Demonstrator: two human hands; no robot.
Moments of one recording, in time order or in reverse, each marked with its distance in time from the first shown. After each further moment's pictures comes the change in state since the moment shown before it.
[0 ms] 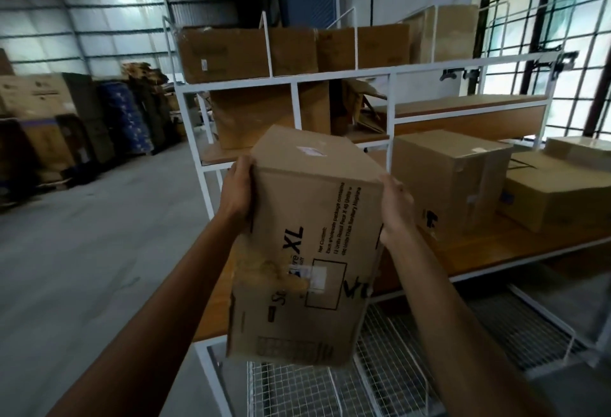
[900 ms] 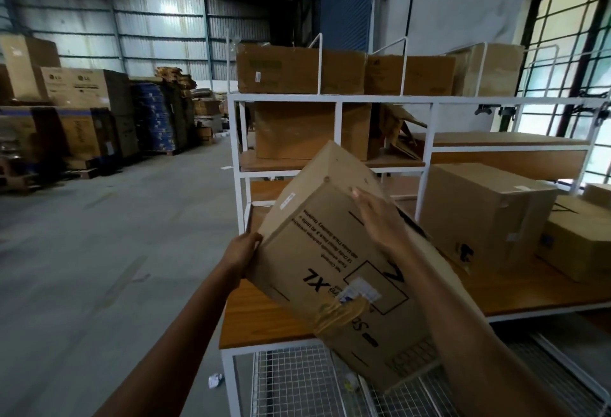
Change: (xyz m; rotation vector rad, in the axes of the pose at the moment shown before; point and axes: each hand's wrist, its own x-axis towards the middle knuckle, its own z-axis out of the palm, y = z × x) left_hand 0.004 -0.102 -0.117 0.200 -0.060 -0.252; right_hand -0.023 0.025 0.103 -1.029 -0.342 -0.561
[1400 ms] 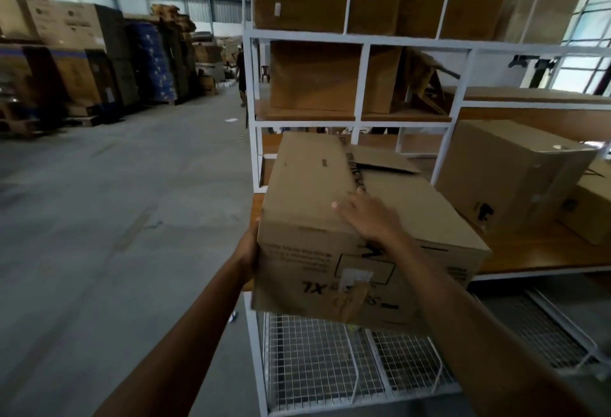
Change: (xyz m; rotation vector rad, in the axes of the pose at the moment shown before) left_hand -0.004 -0.104 -0.017 -0.376 -0.140 -0.118; right_hand -0.018 0.022 0.108 -0.478 -0.397 0.096
